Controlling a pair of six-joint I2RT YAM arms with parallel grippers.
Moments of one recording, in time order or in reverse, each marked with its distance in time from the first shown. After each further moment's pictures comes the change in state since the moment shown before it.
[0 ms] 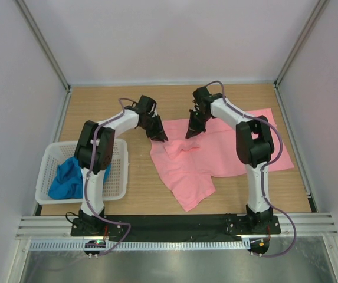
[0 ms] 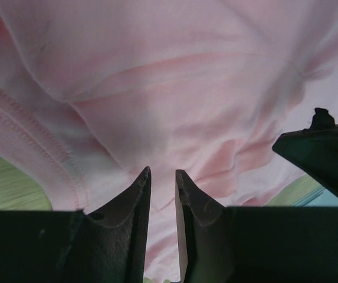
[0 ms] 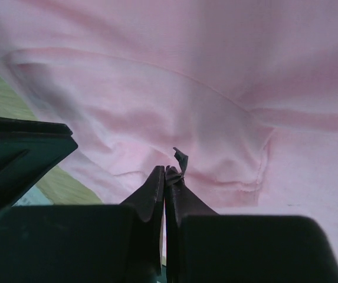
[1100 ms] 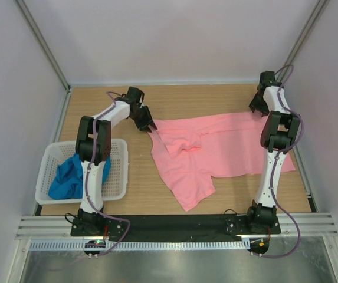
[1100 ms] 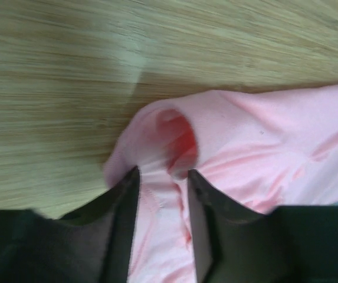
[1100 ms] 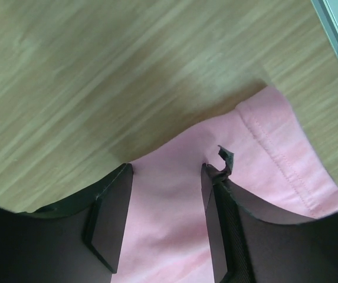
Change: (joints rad) left arm 0.132 0.144 0.192 -0.092 -0.070 -0.006; right arm -0.561 0.283 0.384 0.041 0.583 -0.122
